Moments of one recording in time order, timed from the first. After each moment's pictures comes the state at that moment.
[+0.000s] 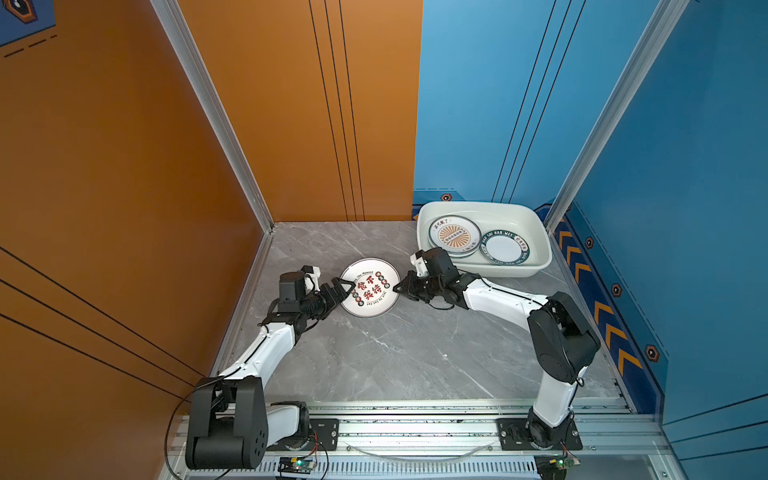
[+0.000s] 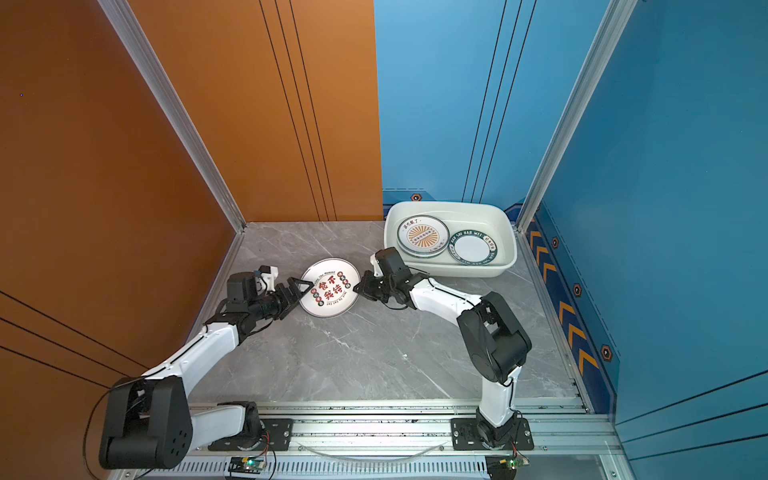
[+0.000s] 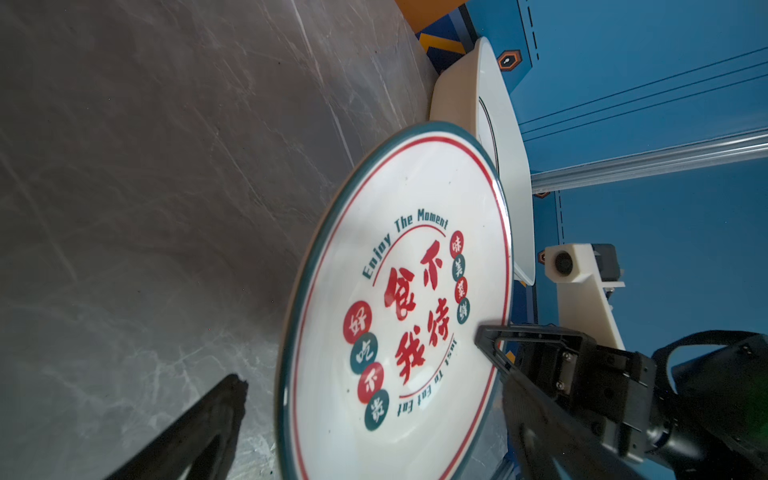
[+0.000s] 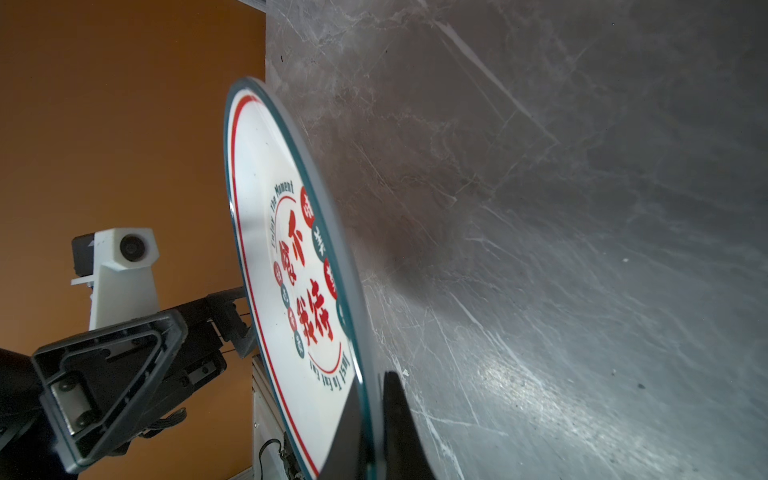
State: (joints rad) left arm 0.00 1.26 0.63 -0.01 0.60 -0.76; right arm 0.64 1.83 1.24 -0.09 -0.43 0.92
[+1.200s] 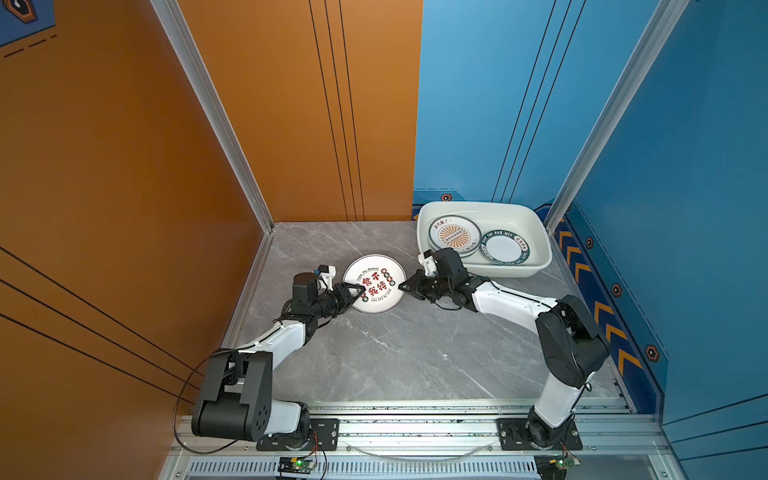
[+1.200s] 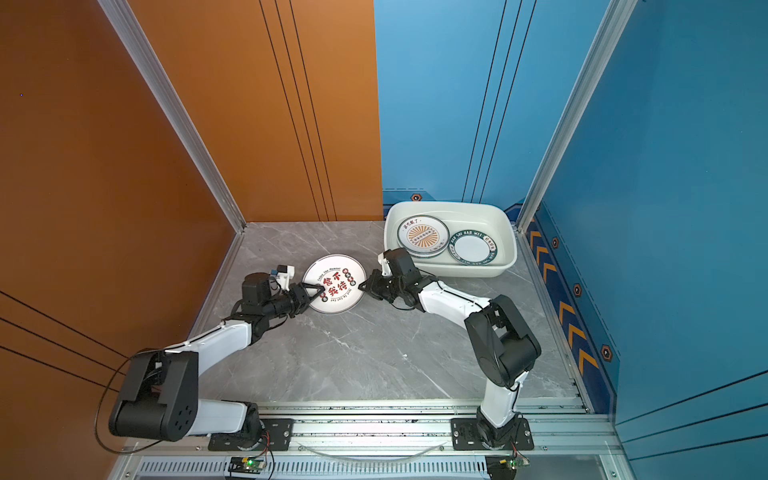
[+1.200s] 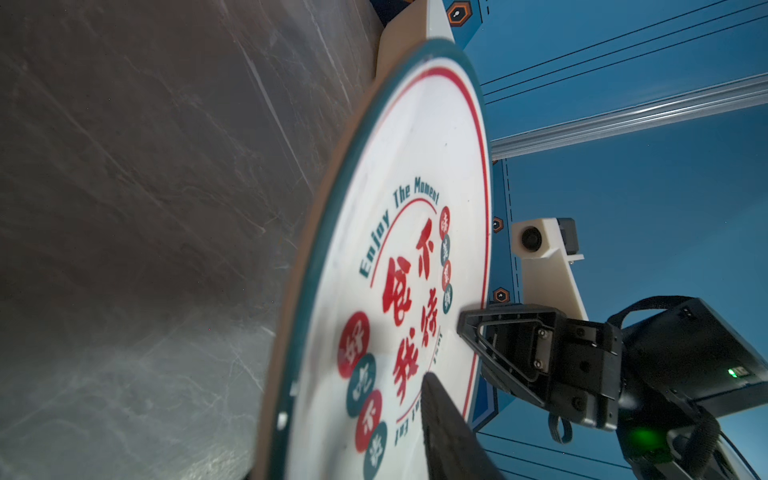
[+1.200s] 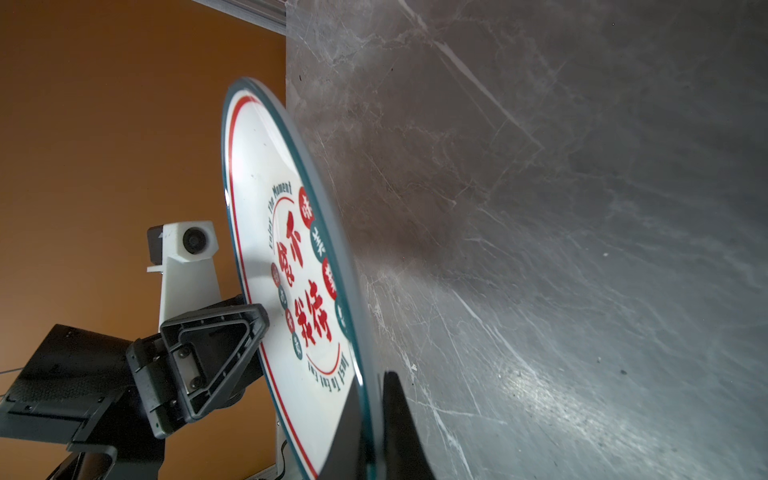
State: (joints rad) left arm -0.08 1.38 0.58 0.30 0.72 -0.90; right arm 0.59 1.78 1.15 0.01 -0.49 0.96
